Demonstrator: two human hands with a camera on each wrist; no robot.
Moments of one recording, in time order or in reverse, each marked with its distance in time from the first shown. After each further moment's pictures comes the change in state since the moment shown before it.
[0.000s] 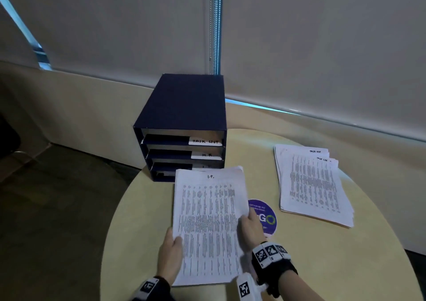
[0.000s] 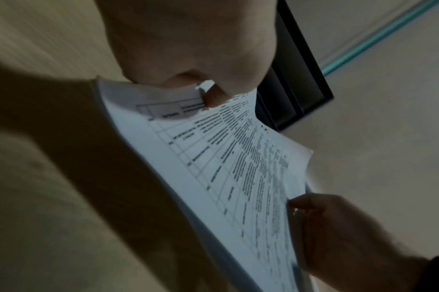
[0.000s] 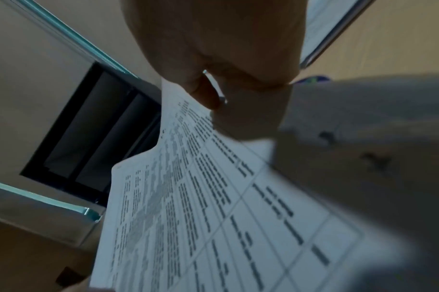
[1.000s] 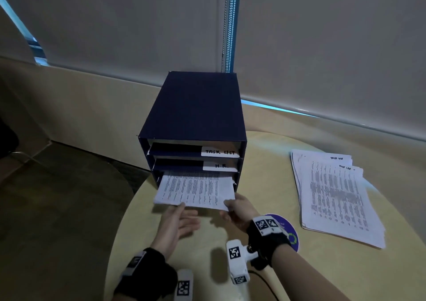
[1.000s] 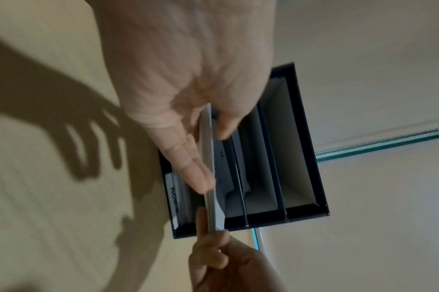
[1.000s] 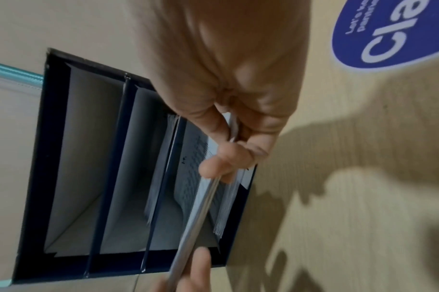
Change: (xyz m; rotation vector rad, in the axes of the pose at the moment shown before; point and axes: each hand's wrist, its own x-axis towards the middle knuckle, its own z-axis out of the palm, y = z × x) left_hand 0.097 0.070 -0.039 -0.520 -0.143 -0.087; right_hand 0.061 -0.090 0.061 0.311 -0.304 0.214
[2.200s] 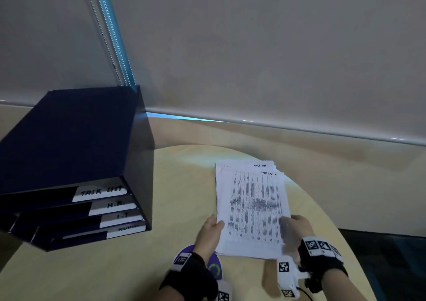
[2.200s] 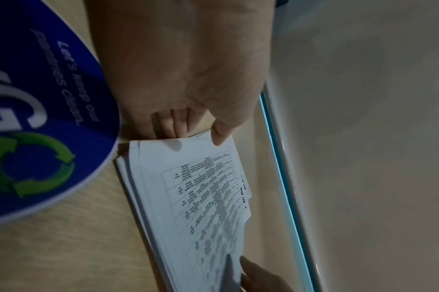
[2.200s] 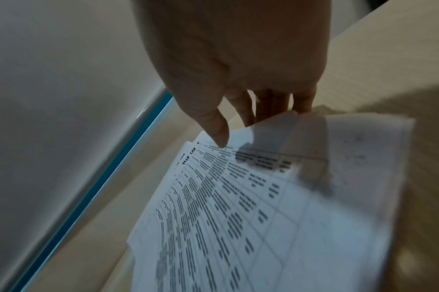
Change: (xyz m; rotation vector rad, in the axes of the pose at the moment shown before) left_hand 0.064 -0.111 0.301 0.504 -0.402 -0.001; right_hand 0.010 -0.011 -0.379 -0.429 0.754 0.074
